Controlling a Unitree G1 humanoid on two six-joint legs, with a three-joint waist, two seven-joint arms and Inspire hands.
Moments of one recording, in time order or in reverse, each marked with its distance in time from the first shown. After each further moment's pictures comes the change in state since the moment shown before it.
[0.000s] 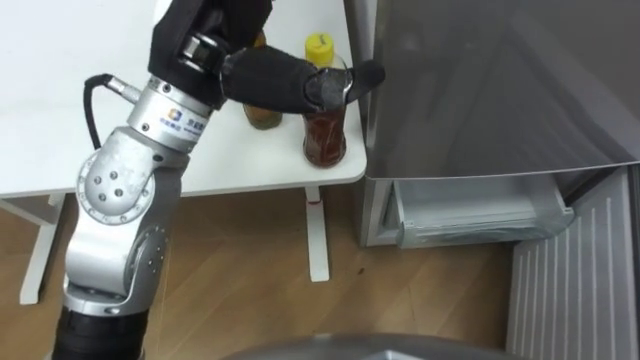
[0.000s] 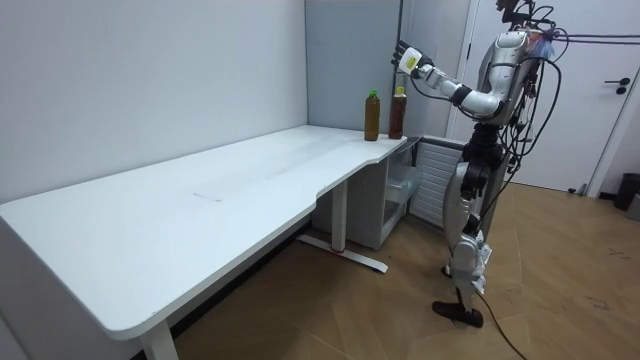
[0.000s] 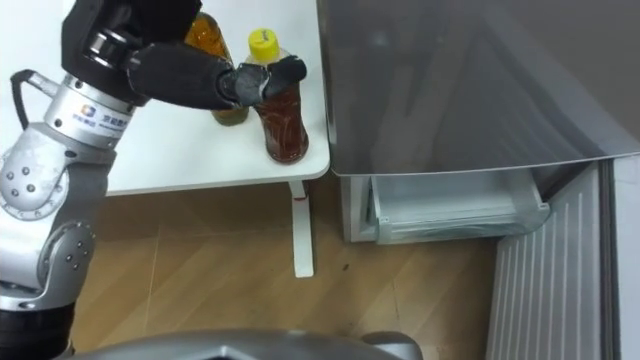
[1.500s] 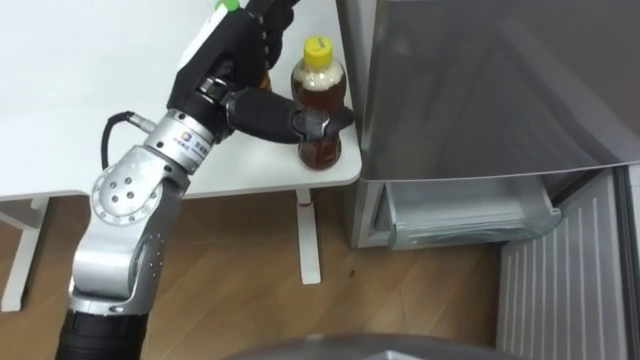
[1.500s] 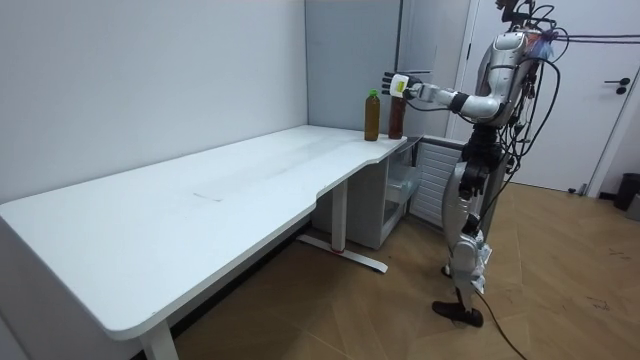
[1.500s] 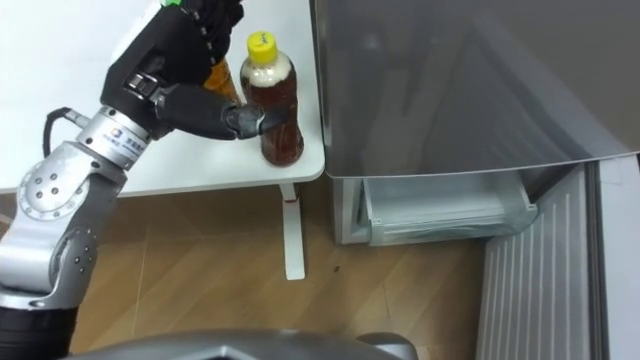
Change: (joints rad) left arm 0.043 -0.001 0.005 0.174 0.014 0.129 -0.065; right arm 0.001 0.000 -0.001 -0.024 -0.004 0.048 -0.005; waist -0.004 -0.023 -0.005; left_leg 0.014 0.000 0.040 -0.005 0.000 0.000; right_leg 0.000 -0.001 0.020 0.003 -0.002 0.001
